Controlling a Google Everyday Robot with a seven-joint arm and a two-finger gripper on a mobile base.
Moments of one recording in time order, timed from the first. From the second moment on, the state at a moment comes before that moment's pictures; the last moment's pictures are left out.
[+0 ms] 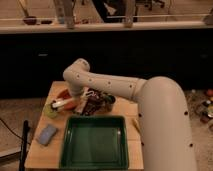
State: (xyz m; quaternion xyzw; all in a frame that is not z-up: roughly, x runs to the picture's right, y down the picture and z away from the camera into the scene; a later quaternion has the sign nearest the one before) arm -0.176 0.058 0.840 -0.25 -0.17 -0.14 0.94
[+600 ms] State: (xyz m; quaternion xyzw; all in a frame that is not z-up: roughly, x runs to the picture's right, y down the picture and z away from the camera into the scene) arm -0.190 0.037 0.859 -0.24 -0.18 -0.11 0.95
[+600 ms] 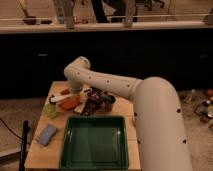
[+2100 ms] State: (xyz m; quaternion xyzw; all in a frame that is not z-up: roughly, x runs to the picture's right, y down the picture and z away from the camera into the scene) arm -0.210 0.042 0.892 -0.26 -0.19 -0.05 0.95
